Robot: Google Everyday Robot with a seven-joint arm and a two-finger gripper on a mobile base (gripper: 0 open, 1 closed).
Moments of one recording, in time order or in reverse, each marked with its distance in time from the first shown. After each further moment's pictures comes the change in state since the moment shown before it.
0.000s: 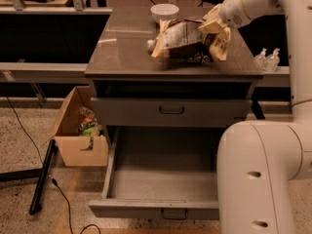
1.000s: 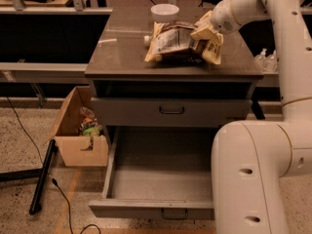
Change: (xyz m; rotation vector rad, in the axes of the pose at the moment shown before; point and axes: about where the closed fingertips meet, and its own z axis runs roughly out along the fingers) arm 0.007 0.009 0.030 -0.046 0.003 0.006
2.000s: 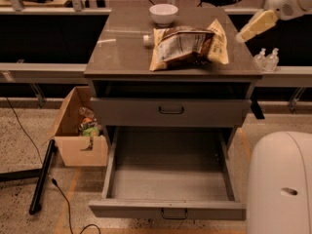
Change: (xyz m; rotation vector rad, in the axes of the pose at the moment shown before) arm 0.048 -0.040 -0.150 0.279 0.094 0.102
